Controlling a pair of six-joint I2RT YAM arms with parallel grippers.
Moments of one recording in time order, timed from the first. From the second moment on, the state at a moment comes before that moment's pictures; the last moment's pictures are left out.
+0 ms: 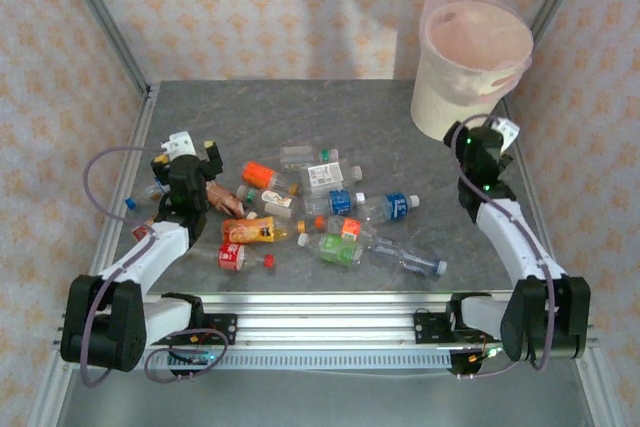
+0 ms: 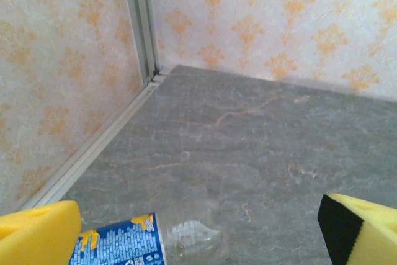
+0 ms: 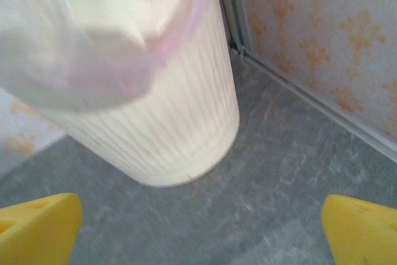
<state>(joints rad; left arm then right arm) -0.07 1.13 0.54 0.32 -0.50 -0.13 0.02 1.18 0.87 -0.10 0.38 0.52</state>
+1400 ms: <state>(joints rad) -0.11 1.07 0.80 -0.05 -0.31 -0.31 0.44 2.13 2.69 -1.20 0.82 0.35</state>
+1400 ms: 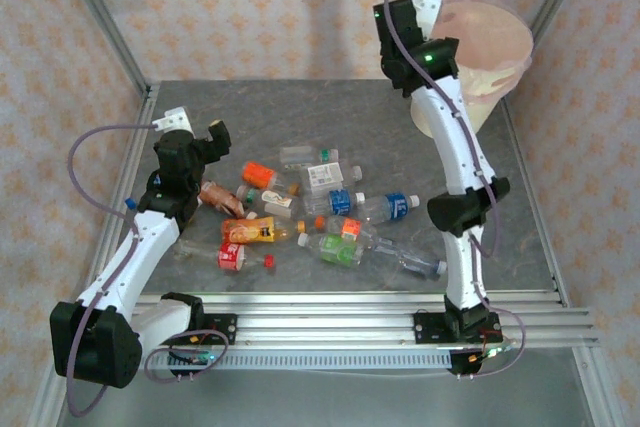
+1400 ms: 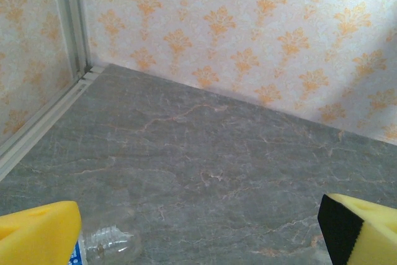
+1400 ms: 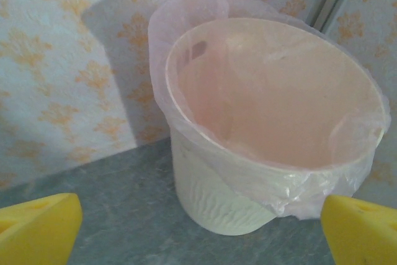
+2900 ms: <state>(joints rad) -0.13 1.09 0.81 -0.10 -0.26 -0.31 0.19 2.35 2.75 -1.09 0.38 -0.20</state>
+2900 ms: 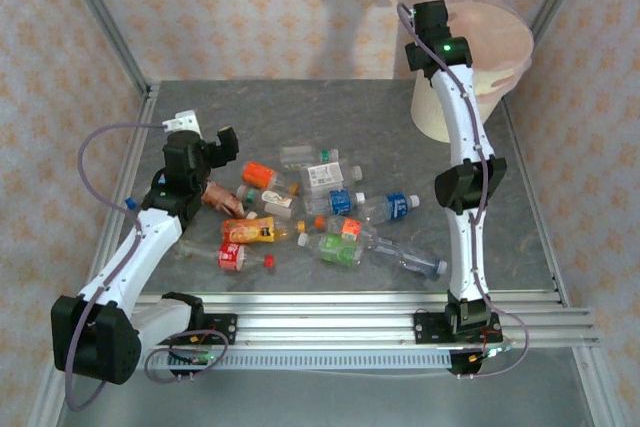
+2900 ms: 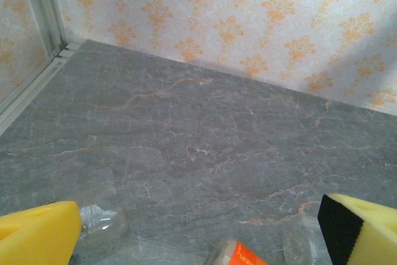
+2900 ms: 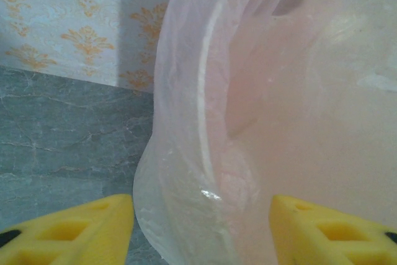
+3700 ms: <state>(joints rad) -0.14 1.10 0.85 -0.16 -0.32 -0.30 0.14 2.39 2.78 -1.02 0.20 -0.17</state>
